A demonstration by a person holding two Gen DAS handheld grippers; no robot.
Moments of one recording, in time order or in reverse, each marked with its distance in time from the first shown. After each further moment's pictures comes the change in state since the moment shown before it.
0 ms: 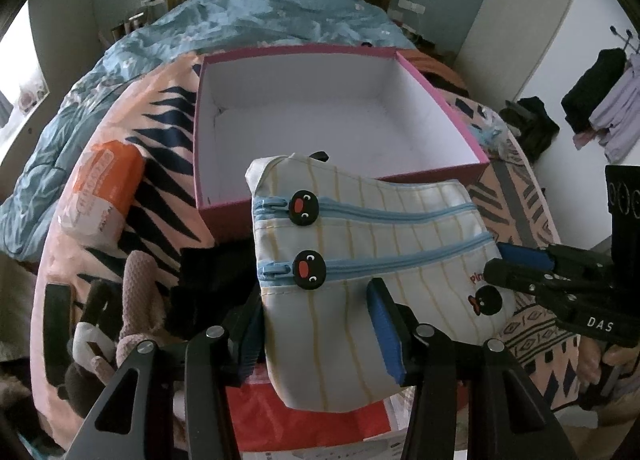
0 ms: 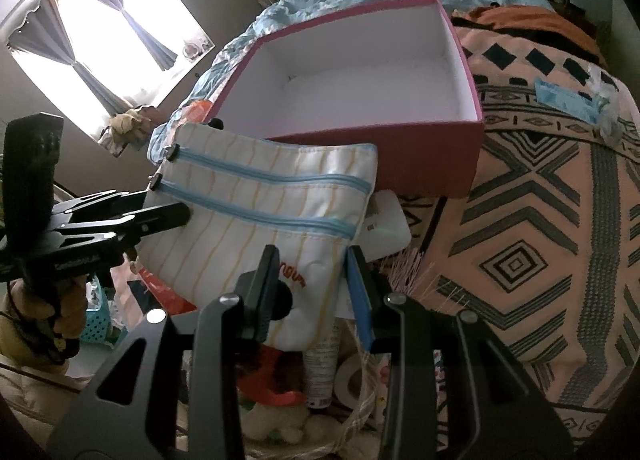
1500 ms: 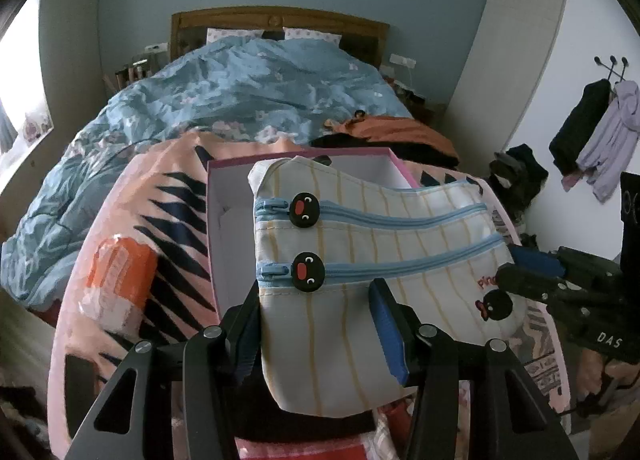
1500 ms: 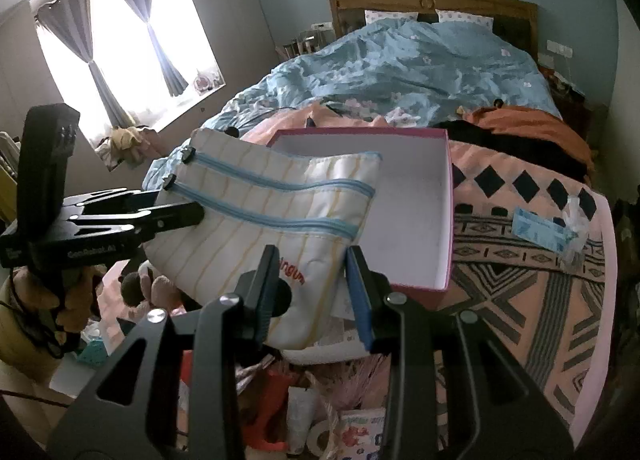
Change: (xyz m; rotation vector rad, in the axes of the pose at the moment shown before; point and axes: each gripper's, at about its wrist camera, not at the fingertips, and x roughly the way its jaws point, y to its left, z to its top) left arm -0.043 0.005 0.068 0.006 -0.205 -0.015; right arm -0.053 0.034 0.074 -0.172 -0.198 -0.071
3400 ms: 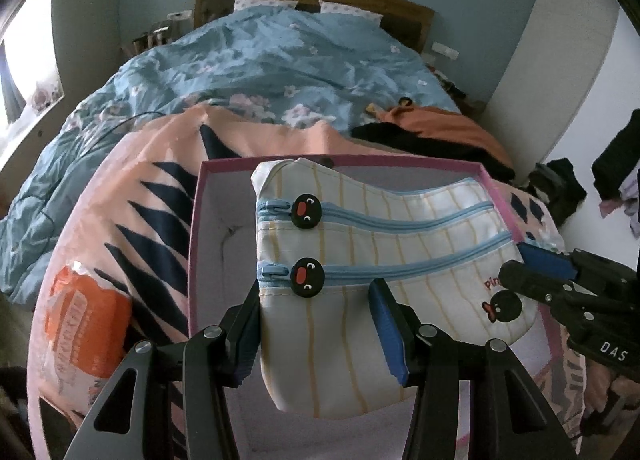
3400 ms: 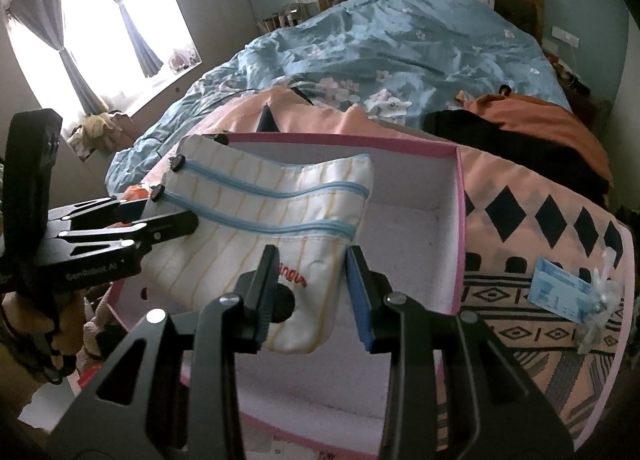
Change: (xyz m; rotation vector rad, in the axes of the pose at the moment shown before) left arm 0.135 0.043 0.054 -0.106 0.083 0.069; right arm 0.132 -0.060 0.065 0.007 0.113 -0.058
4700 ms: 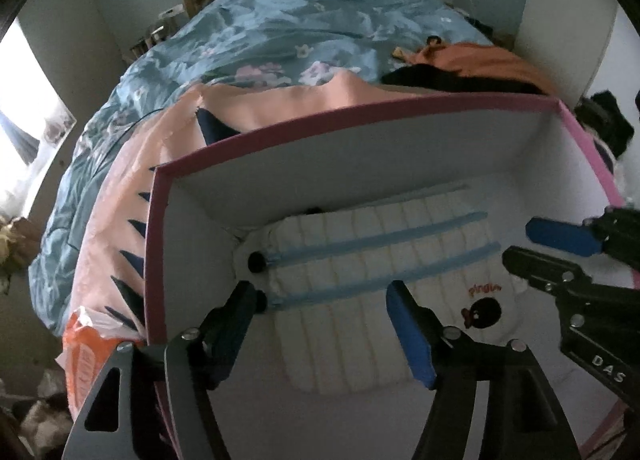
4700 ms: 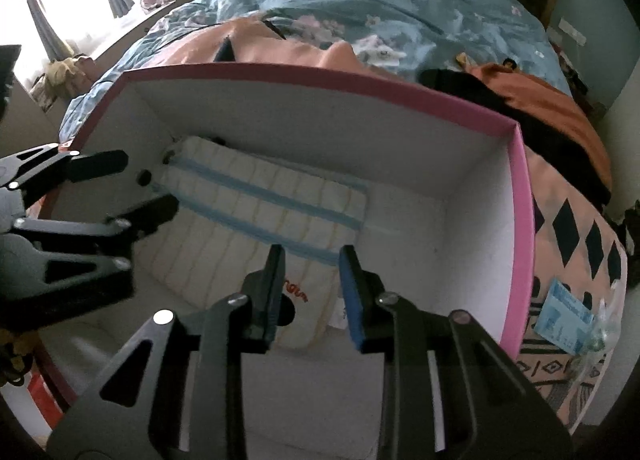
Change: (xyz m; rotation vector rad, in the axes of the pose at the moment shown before) left arm 0.076 -0.015 0.018 0.160 0.155 0.212; right arm 0.092 -0.009 0.011 -0.065 0.202 -0.130
